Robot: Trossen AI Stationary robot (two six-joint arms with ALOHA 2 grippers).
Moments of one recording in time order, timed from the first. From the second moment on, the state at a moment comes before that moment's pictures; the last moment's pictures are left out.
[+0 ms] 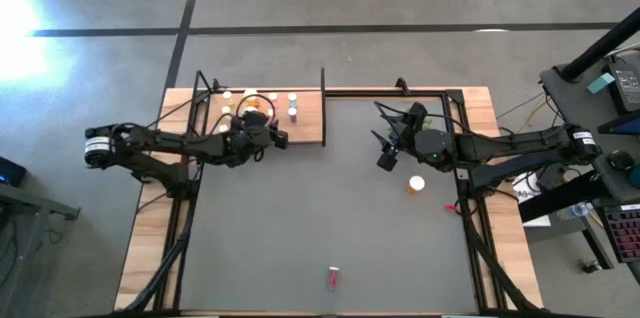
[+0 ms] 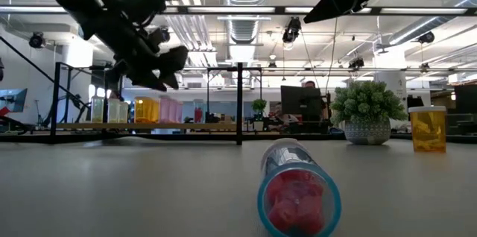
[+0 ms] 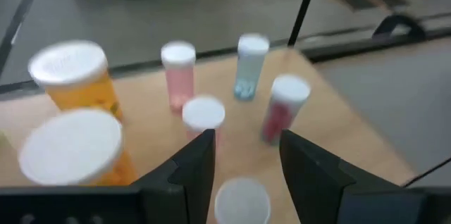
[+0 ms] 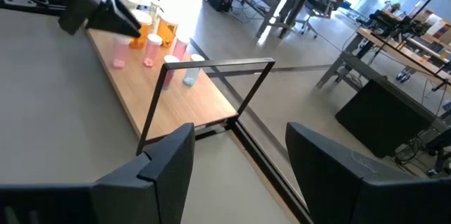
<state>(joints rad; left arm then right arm) 0.23 1.27 0.56 0.10 -0.79 -0.64 0.02 1.05 0.76 -0.07 0.69 -0.16</state>
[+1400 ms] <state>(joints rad) 0.18 0.98 0.80 0.13 -0.32 -0.28 0.02 1.05 0.76 -0.07 0.69 -0.16</state>
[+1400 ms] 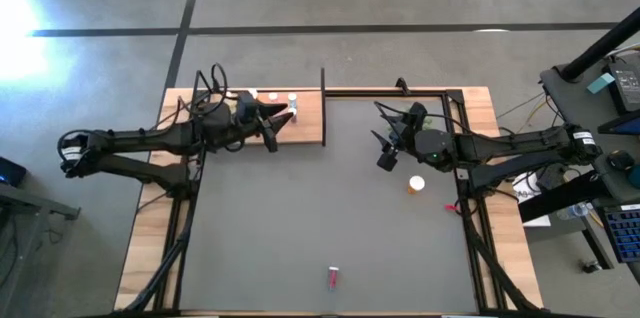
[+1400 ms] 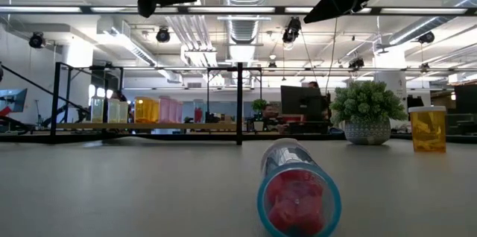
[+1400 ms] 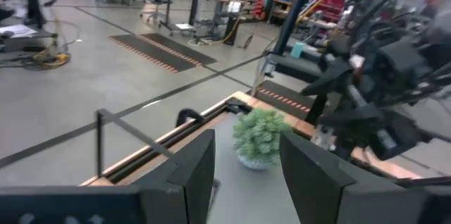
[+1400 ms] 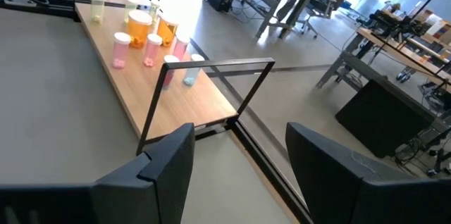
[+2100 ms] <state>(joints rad) -0.11 1.35 0.89 0.69 -0.32 -0.39 0.02 1.05 0.75 -0.02 0.56 0.60</state>
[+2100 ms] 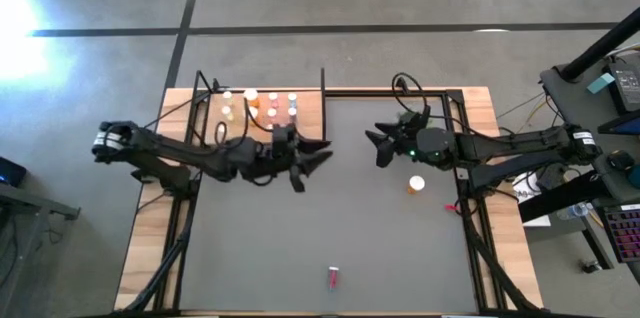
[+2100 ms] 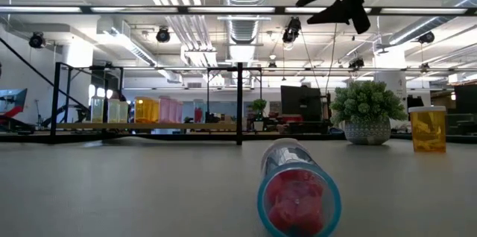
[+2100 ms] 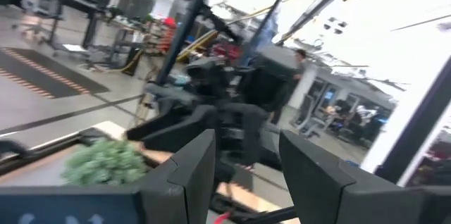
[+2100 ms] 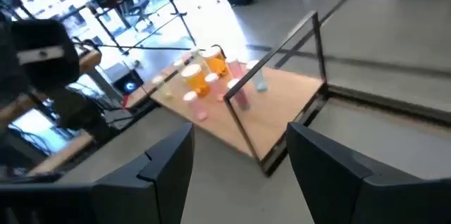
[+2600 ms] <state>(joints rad) -0.25 1.45 1.04 0.73 -0.32 -0.39 0.22 1.17 0.75 0.04 0.18 0.94</state>
